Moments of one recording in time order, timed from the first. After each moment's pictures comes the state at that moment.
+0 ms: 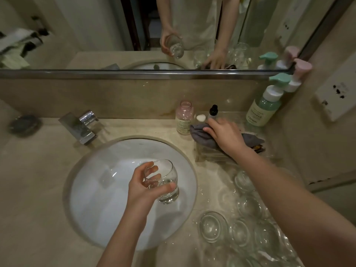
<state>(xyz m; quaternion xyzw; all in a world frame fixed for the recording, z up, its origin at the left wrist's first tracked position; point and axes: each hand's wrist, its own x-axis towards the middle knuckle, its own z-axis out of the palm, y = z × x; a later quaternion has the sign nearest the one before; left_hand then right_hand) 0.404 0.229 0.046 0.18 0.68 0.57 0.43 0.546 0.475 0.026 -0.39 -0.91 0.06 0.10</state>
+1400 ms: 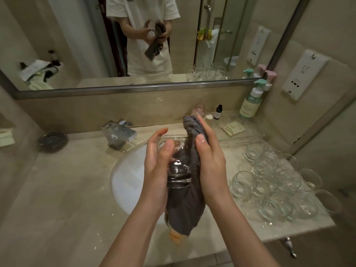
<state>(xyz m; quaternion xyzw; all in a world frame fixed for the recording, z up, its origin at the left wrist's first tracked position) 0.319 0.098 0.159 0.34 0.47 0.67 0.47 0.417 0.129 0.165 -0.40 -0.59 0.45 0.54</state>
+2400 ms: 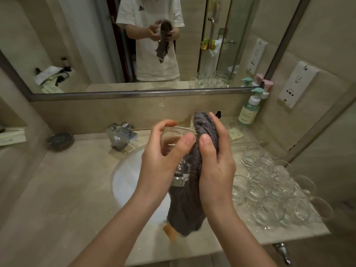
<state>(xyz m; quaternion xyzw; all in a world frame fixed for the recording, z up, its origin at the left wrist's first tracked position) 0.339 0.080 0.213 0.45 0.52 0.63 0.36 0.435 0.099 0.201 -0.41 -0.58 0.39 0.59</state>
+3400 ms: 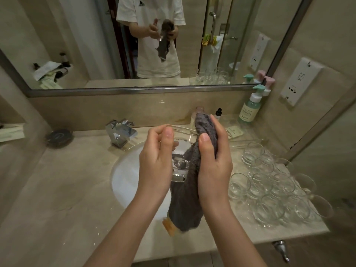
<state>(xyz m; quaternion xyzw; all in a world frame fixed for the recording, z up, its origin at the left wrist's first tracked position) 0.340 0.087 0.193 0.42 0.59 0.63 0.29 0.431 0.106 0.188 -0.43 -0.54 0.41 0.60</state>
